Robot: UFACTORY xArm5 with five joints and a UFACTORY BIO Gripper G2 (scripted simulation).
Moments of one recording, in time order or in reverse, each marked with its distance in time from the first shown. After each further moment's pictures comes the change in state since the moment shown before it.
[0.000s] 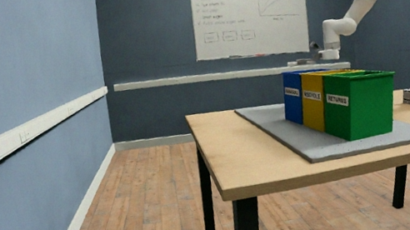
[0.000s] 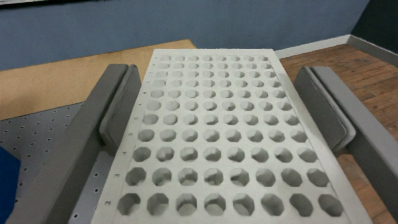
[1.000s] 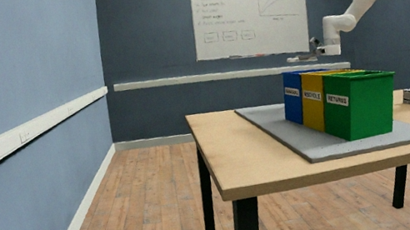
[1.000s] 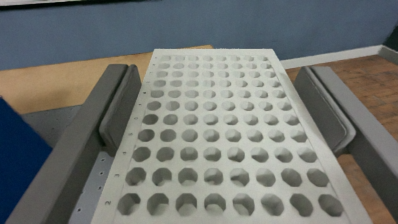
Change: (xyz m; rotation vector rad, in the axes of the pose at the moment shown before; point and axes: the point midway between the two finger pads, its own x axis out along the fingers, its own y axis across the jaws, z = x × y) arm -0.003 0.012 0.019 0.000 -0.002 0.120
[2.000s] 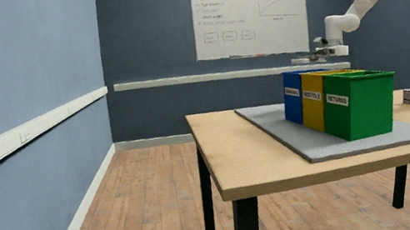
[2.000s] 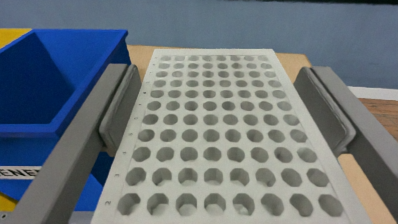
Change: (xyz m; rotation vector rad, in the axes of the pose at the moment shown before) arm -0.012 0.090 -0.004 0.001 0.003 0.378
